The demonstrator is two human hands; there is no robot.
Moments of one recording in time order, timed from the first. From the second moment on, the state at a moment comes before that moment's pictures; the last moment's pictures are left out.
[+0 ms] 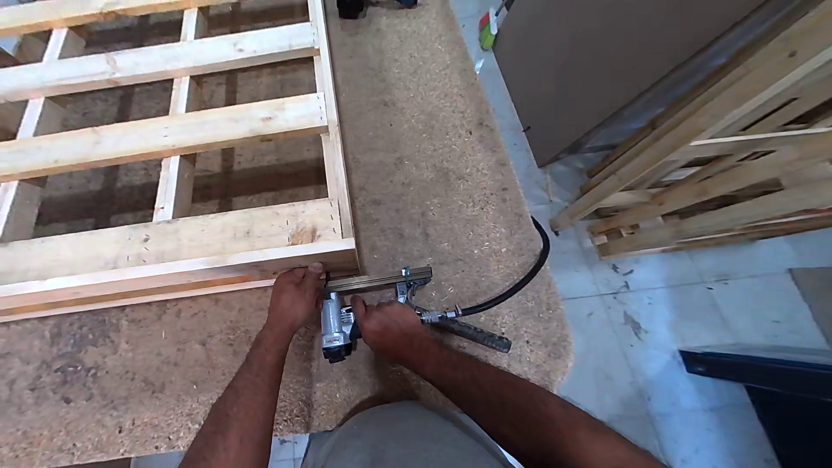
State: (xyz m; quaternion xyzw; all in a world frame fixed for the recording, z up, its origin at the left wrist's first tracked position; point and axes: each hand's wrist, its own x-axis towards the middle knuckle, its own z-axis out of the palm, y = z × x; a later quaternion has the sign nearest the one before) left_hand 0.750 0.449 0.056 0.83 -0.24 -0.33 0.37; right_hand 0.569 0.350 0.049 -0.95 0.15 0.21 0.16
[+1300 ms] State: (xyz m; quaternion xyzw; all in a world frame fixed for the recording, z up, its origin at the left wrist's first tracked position) left_hand 0.742 0.447 0.058 0.85 -0.23 -0.30 0.36; right_hand 0.536 0.324 0.045 -0.95 0.17 0.20 0.17
